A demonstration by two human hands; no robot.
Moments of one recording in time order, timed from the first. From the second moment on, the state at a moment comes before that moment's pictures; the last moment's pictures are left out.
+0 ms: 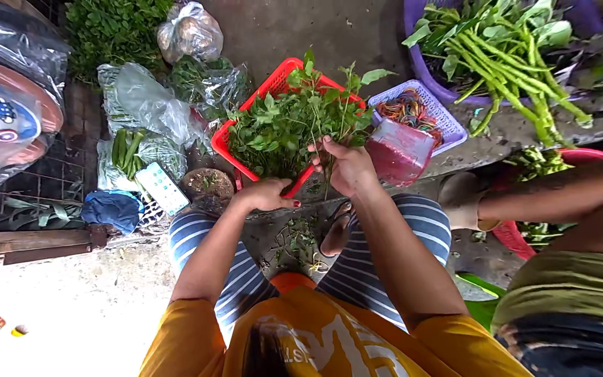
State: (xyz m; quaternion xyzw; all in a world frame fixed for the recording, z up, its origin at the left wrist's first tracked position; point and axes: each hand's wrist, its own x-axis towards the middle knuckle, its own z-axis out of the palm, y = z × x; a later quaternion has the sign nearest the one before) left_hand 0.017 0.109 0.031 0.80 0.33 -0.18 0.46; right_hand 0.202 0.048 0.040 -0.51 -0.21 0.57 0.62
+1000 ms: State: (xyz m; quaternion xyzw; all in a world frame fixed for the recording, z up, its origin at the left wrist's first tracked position) left_hand 0.010 0.175 -0.023 0.54 0.55 0.31 0.56; right_hand 0.229 0.043 0.038 -0.51 -0.31 0.53 0.60
